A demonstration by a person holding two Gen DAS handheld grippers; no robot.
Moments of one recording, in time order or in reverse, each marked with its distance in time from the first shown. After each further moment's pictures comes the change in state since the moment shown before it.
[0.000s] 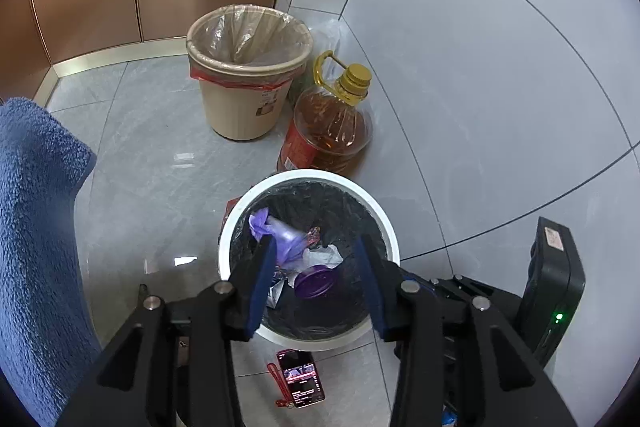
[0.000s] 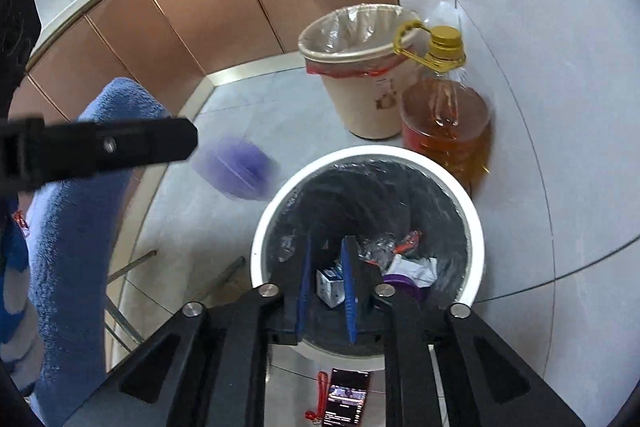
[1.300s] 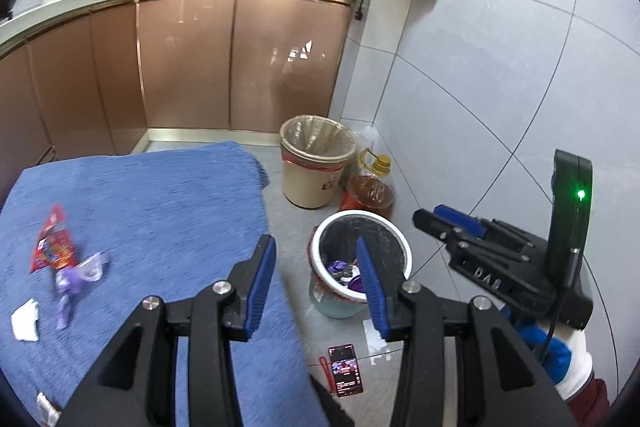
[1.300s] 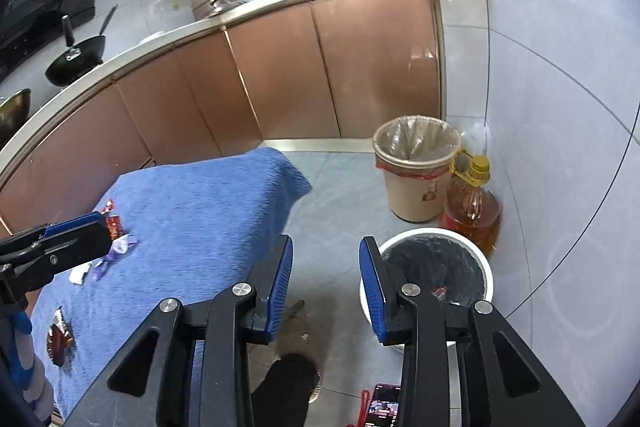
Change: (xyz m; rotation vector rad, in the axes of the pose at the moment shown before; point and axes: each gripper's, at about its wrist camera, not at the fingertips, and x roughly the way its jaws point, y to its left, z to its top) left arm -0.290 0.025 -0.166 -0.009 -0.403 0.160; right arm -0.195 0.160 -0.030 -0.155 -0.300 0.044
